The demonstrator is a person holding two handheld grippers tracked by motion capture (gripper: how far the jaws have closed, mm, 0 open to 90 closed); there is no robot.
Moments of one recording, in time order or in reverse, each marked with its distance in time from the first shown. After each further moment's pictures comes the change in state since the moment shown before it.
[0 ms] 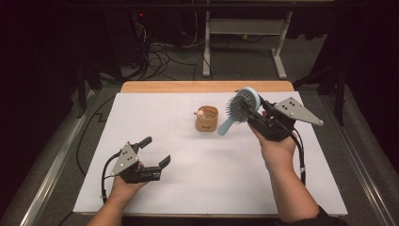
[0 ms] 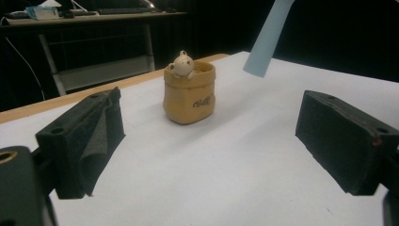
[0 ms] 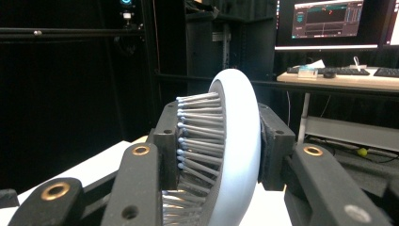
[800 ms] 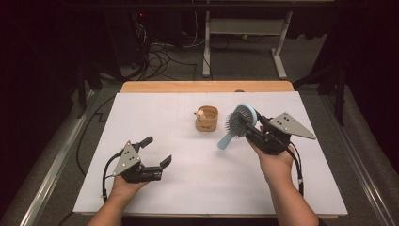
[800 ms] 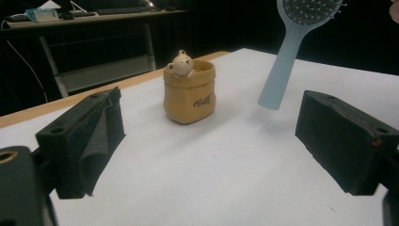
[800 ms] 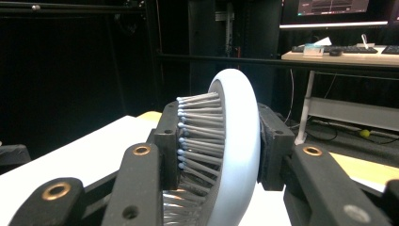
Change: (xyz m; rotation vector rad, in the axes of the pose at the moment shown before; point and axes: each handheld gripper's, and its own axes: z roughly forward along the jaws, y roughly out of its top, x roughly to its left) left arm -0.001 0.001 0.002 0.014 0.007 0.026; right arm 0.006 -0.035 -0.011 0.071 0.005 0.005
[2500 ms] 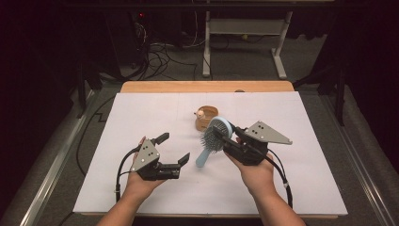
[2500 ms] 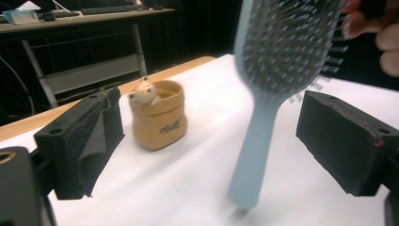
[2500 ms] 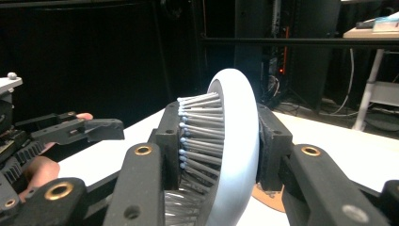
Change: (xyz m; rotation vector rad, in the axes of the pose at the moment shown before) left arm -0.035 0.037 0.025 0.030 -0.016 0.025; right arm 0.052 -0.007 0.008 0.068 0.167 0.029
